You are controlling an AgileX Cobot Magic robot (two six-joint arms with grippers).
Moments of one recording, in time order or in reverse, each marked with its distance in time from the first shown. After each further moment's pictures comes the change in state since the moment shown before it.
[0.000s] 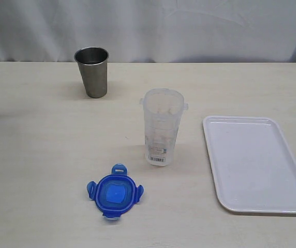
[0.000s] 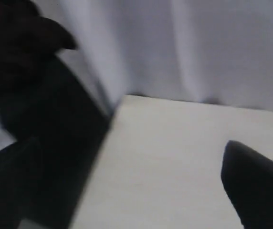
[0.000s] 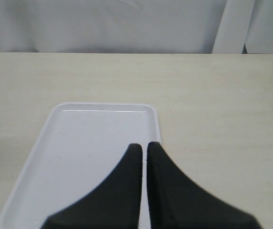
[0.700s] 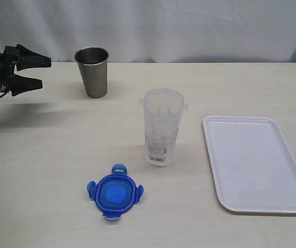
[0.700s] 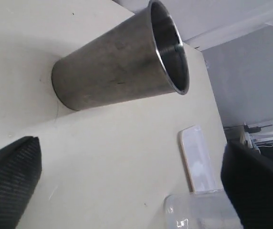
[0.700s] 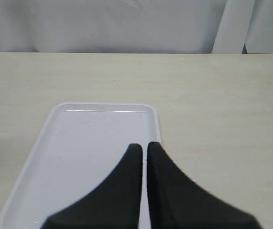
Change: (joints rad) left arm 0.213 0.446 -0.329 0.088 -1.658 -0.497; right arm 0.000 0.000 0.000 0.000 0.000 0.000
